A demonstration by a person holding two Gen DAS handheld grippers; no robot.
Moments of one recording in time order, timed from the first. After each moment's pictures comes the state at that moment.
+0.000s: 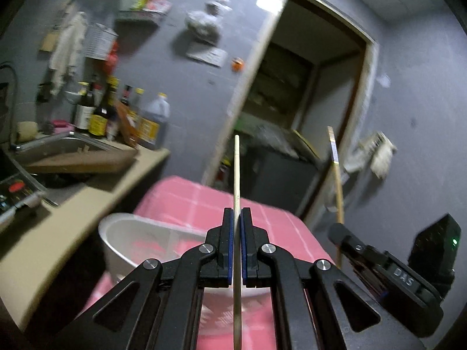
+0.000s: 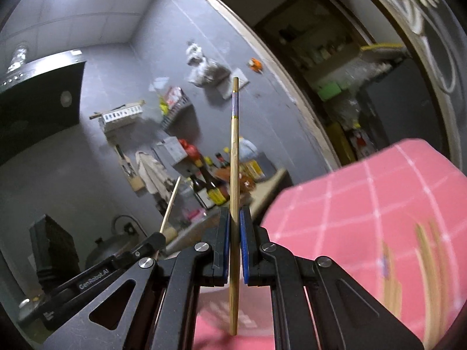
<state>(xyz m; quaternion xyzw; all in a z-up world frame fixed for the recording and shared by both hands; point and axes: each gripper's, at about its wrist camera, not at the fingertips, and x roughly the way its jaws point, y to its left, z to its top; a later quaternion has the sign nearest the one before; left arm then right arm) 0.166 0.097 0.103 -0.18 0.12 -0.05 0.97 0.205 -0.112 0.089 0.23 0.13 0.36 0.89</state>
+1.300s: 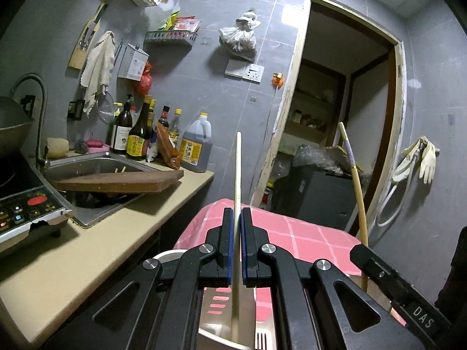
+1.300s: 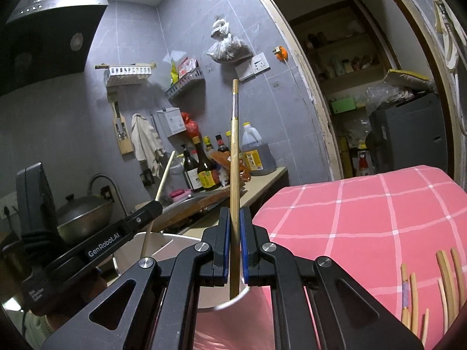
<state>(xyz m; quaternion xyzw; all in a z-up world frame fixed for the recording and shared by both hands) 0.202 0.128 0.062 -0.14 0.09 0.04 0.99 0.221 -0.053 0.054 0.12 0.12 0.36 0.92</state>
